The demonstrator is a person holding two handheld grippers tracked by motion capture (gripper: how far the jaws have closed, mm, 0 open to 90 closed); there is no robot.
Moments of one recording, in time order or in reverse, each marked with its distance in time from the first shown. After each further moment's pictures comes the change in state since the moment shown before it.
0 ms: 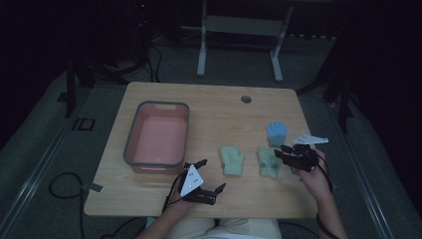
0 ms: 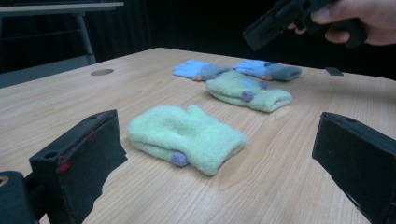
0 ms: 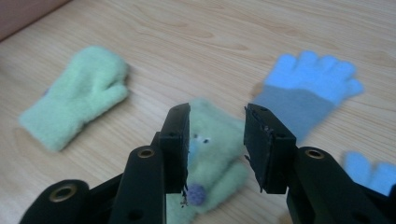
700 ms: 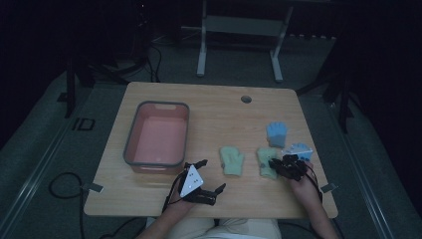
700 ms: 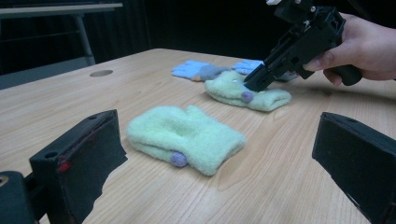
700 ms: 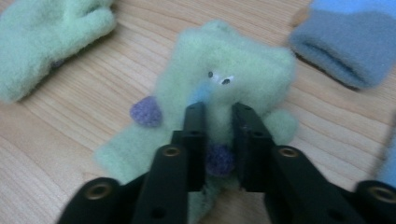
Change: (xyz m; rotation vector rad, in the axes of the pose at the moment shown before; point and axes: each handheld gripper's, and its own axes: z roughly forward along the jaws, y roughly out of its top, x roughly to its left) left arm -0.001 0.000 0.000 -0.003 -0.003 0.005; right arm 0.011 -0.039 0.039 0.111 -0.005 0.020
